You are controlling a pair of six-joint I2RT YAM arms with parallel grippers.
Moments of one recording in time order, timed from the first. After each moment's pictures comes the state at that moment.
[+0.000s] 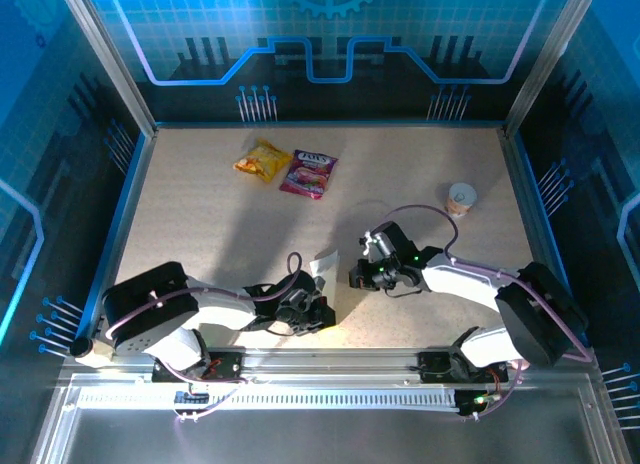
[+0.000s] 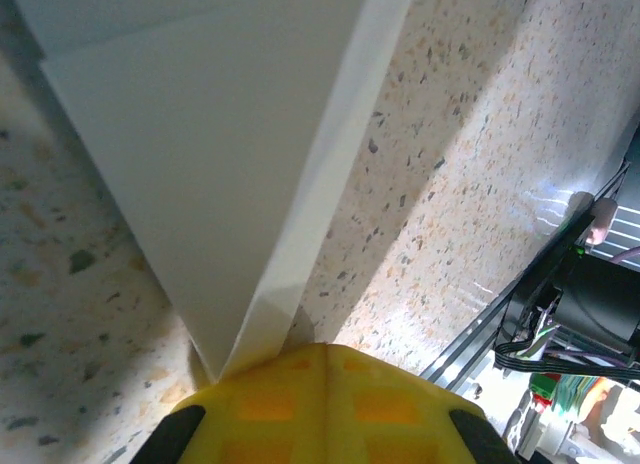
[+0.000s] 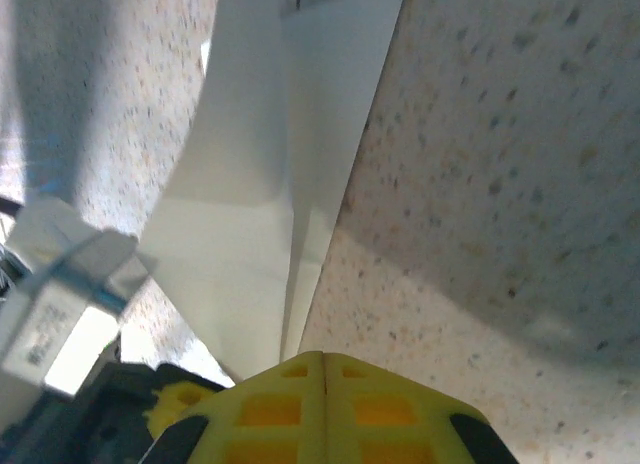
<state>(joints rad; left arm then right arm) -1.00 1.53 0.40 0.32 0.36 -1.29 0.67 1.38 0.60 -0.21 -0.42 0.70</state>
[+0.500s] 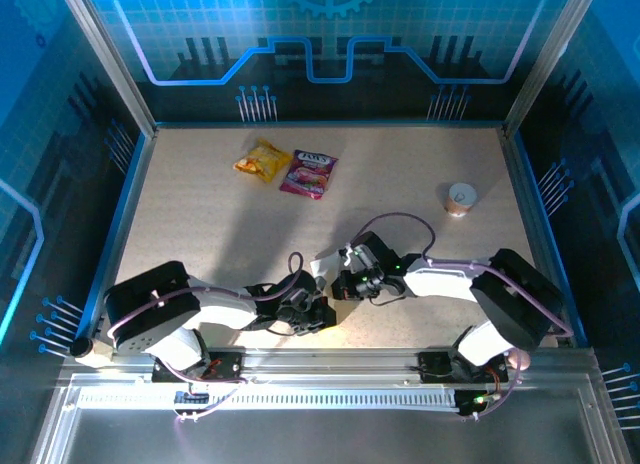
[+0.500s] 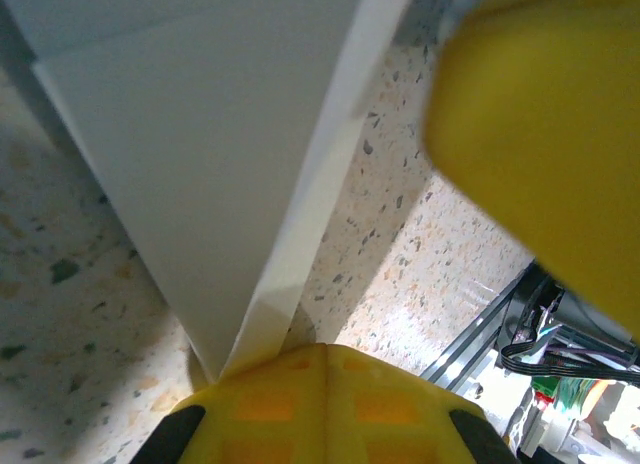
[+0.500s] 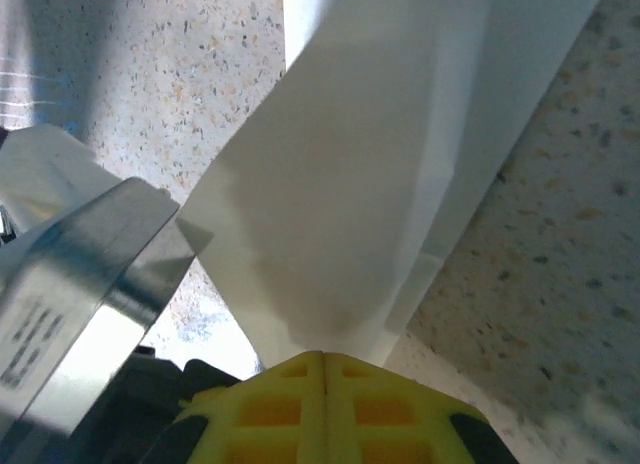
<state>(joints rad) -1.00 1.54 0.41 0.32 0.36 -1.28 0.79 1.54 0.62 -0.05 -0.45 0.74</state>
